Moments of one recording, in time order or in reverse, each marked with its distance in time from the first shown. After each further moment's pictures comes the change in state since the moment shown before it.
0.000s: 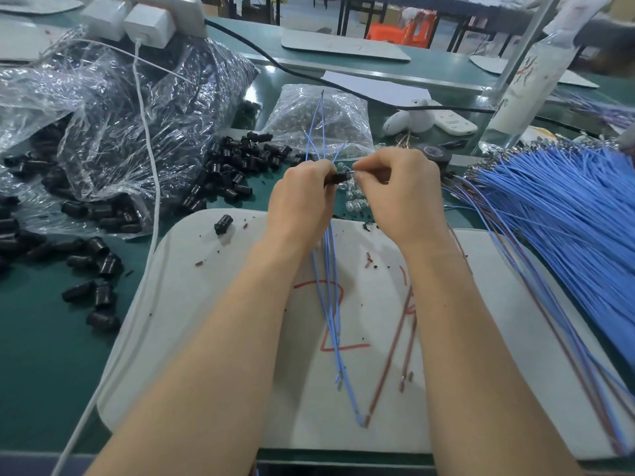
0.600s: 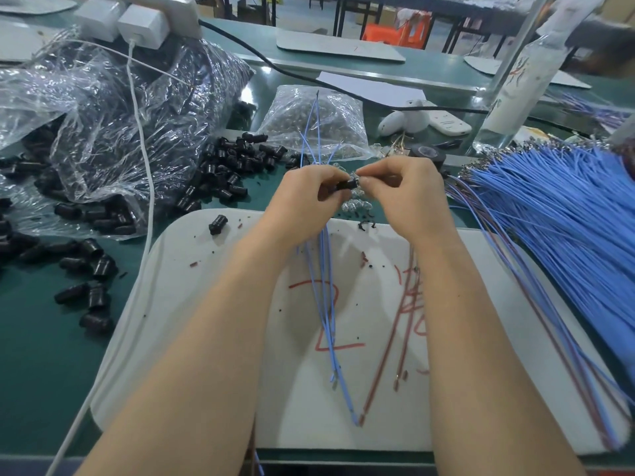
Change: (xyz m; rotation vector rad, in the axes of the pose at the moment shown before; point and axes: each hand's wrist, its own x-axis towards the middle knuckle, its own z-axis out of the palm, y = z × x) left_hand 0.003 -0.003 -0.005 -0.246 -0.218 0.029; right_hand 0.005 0.022 -0.008 0.132 -0.099 0.120
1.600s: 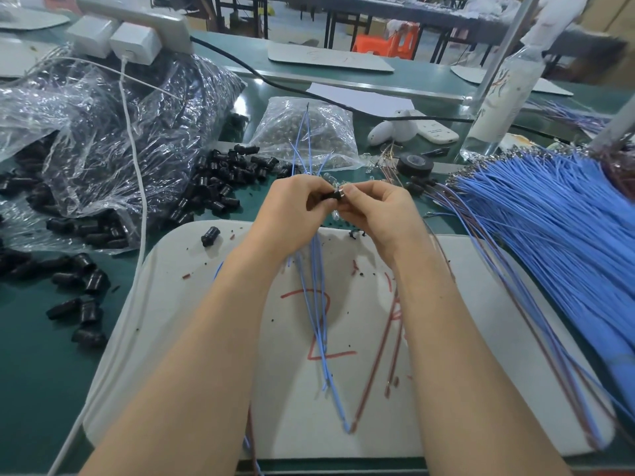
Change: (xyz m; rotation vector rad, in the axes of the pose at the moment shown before) left_hand -0.003 0.003 -0.005 0.037 0.030 0.052; right_hand -0.002 0.009 0.020 0.658 -0.074 0.318
